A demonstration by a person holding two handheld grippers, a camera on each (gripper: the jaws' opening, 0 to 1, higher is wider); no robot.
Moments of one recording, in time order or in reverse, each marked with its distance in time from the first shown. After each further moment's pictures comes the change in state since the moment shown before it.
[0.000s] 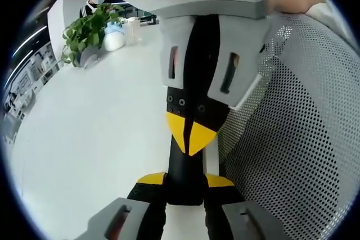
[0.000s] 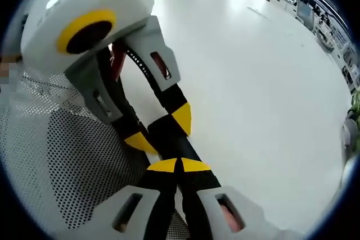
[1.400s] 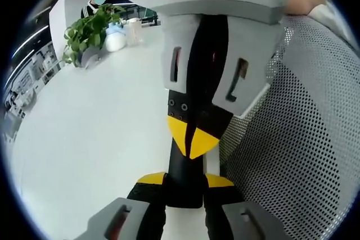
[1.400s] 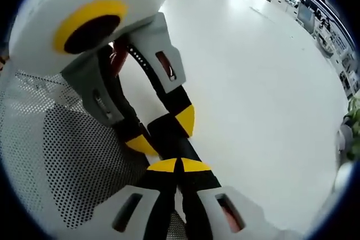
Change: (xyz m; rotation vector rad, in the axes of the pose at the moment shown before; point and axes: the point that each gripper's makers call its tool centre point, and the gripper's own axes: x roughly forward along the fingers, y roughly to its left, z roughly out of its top) left arm 0.001 0.001 0.002 -0.020 -0.015 0.007; right arm 0.002 0.001 0.001 -0.054 0.056 -0.039
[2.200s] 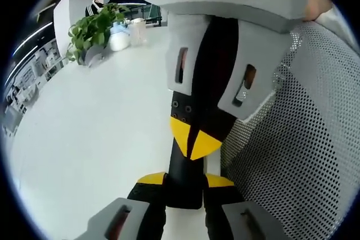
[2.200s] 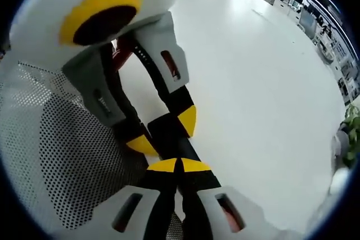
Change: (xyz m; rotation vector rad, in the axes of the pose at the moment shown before) left arm -0.001 0.002 -0.001 -0.024 -0.016 0.013; right arm 0.001 -0.001 0.002 -0.007 -0.013 -0.026
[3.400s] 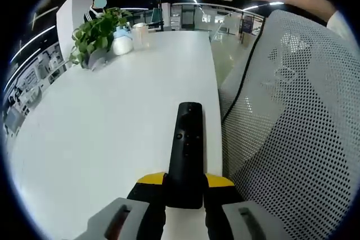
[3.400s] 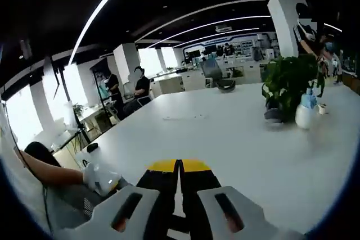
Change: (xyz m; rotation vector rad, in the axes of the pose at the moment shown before) left arm -0.001 0.001 0.000 0.007 -0.041 0.020; right arm -0.243 -0.091 -0.001 0.657 -0.923 -0.417
